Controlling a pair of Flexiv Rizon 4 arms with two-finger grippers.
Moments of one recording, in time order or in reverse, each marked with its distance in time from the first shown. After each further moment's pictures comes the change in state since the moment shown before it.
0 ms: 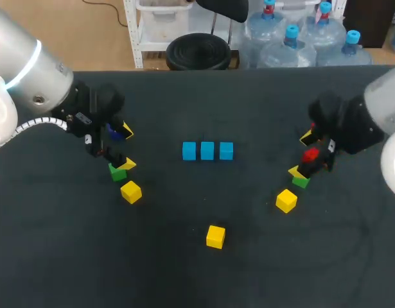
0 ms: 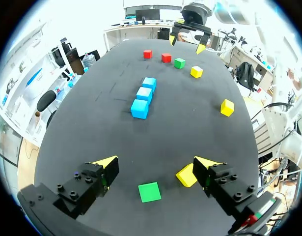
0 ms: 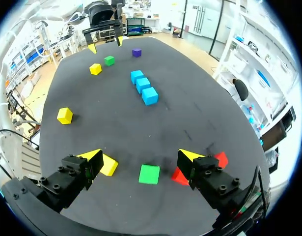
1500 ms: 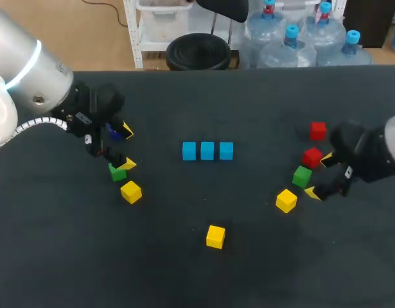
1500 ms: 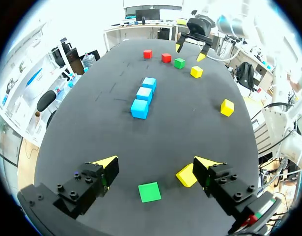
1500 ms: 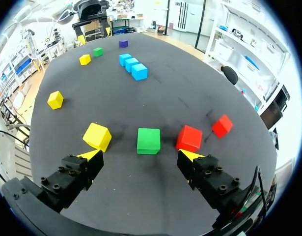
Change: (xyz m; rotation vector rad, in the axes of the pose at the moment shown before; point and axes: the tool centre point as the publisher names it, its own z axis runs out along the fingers) left arm 0.000 0.000 0.000 0.000 0.000 0.000; right arm 0.059 0.000 0.015 0.062 -0.011 0.098
